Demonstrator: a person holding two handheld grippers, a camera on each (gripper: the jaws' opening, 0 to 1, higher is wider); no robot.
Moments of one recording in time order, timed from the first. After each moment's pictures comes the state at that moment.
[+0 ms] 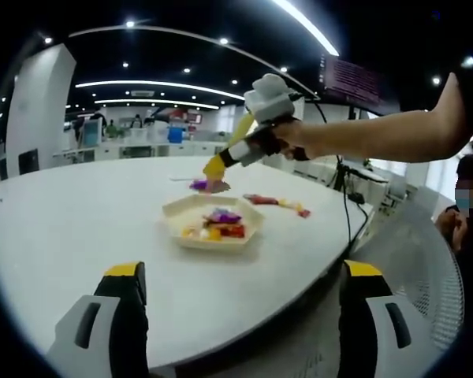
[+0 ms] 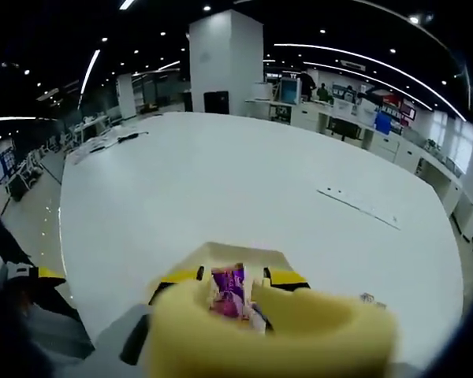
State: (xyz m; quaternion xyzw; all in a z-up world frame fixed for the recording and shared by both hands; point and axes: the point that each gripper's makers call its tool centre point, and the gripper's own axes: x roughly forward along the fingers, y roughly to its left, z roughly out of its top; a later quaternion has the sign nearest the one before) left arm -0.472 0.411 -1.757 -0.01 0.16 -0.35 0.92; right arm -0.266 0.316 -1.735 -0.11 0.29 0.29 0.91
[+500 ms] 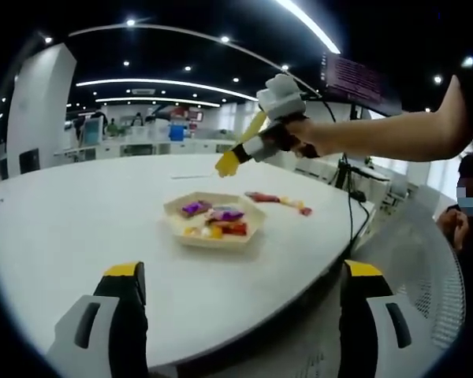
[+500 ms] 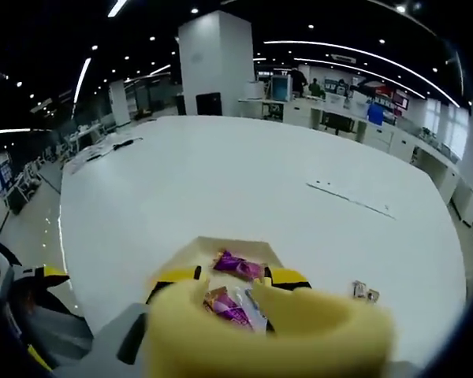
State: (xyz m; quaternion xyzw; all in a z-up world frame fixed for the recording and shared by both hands) left arm -0.472 0.412 -1.758 -0.01 0.16 -0.35 0.92; right arm -0.273 0.281 -1.726 -0.08 0.29 0.28 0.91
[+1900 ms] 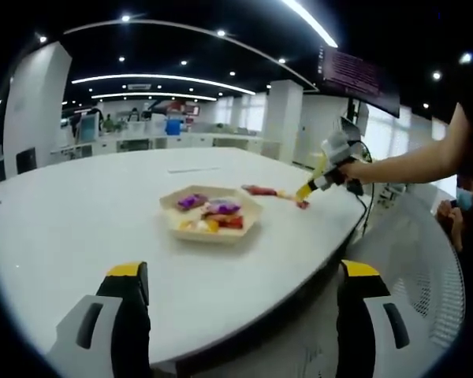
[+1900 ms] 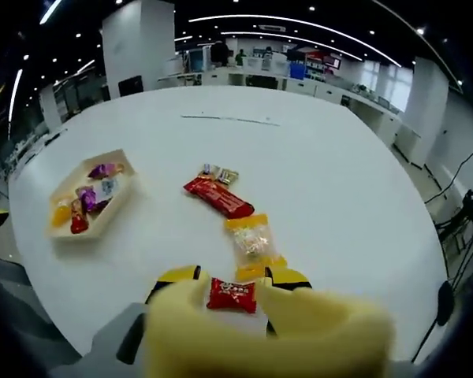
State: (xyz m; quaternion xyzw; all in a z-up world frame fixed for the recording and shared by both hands) left arm -0.475 0.409 -1.764 0.00 0.18 -0.35 0.92; right arm -0.340 0.041 -1.820 -0.06 0.37 0.09 0.92
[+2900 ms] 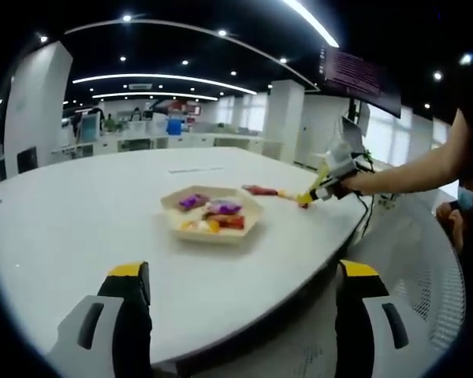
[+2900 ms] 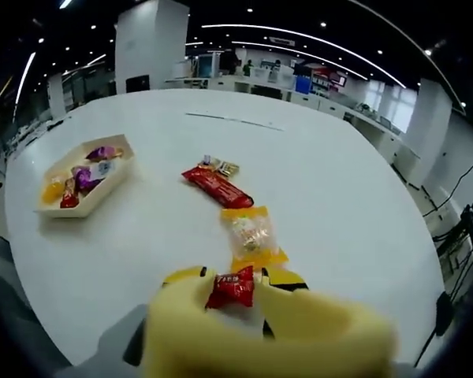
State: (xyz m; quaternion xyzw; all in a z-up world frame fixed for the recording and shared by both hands) left arm -0.475 0.409 -1.763 0.00 0.18 -0.35 0.92; right arm -0.341 0.042 -1.836 -0.11 0.34 0.09 0.93
